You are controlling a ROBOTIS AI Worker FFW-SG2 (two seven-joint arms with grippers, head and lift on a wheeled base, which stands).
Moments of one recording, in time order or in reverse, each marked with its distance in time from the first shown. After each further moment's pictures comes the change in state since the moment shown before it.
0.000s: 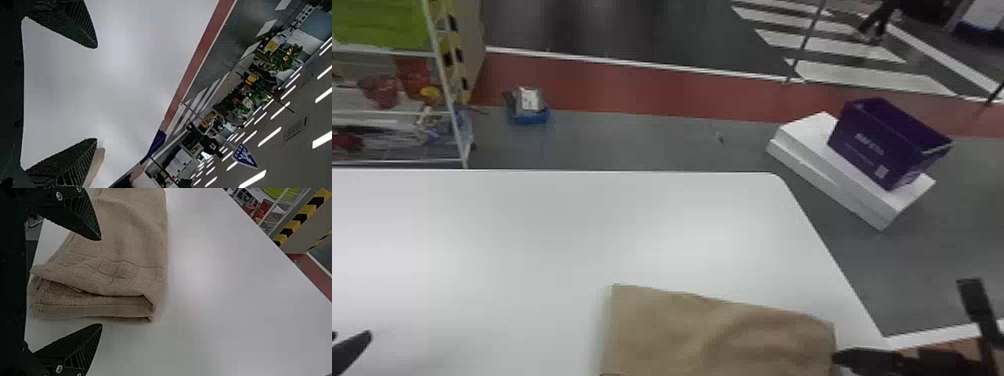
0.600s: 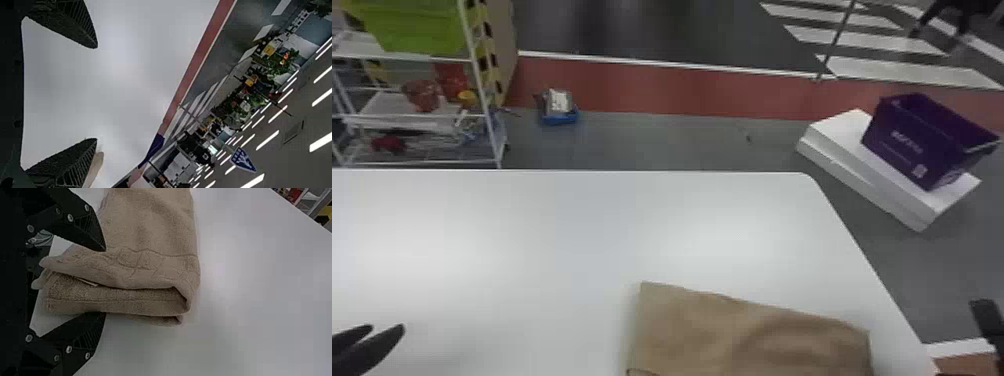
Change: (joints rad) left arm 0.004 0.001 0.027 0.000 0.000 -0.003 -0.006; right arm 0.013 0.002 0.085 0.043 0.028 0.000 0.000
